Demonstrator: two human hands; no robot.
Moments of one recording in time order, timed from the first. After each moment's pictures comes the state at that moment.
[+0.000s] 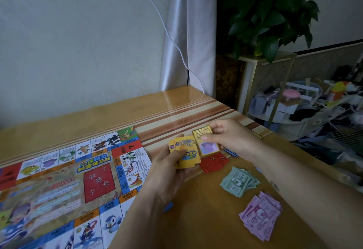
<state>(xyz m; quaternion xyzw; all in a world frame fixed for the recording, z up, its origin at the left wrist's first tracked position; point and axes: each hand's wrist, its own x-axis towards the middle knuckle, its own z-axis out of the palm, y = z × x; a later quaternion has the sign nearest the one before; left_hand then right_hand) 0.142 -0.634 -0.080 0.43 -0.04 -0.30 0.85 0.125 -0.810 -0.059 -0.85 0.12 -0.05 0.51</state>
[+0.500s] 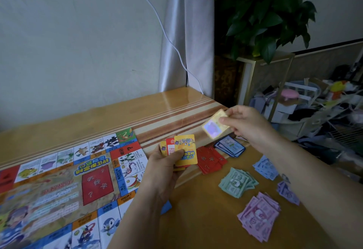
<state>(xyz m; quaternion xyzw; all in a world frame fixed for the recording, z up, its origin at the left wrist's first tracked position) 0.148 -0.632 -0.085 0.52 -0.04 -0.24 0.82 0.114 -0.836 -0.038 -0.81 0.17 -0.18 0.54</state>
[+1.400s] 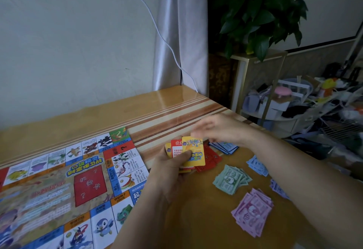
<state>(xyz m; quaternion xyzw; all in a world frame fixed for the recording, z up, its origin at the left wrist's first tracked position) 0.137 -0.649 -0.087 0.51 -0.03 -0.28 0.81 0.127 -0.821 -0.036 -0.90 0.09 0.04 0.42</state>
